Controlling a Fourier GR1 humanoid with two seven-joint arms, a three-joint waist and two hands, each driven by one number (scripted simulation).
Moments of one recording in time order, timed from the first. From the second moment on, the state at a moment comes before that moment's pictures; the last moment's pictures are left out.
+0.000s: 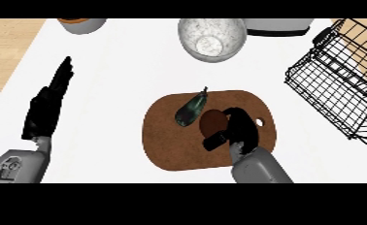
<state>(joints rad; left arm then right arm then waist) -0.17 0.41 -0.08 -1.43 -0.01 0.20 0.06 -0.30 -0.03 0.47 -1.35 0.60 -0.21 1.23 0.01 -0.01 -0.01</state>
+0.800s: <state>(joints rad) -0.21 0.37 -0.10 -1.42 -0.04 0.19 0.05 -0.73 -0.07 0.27 -0.96 0.67 -0.27 1.14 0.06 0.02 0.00</state>
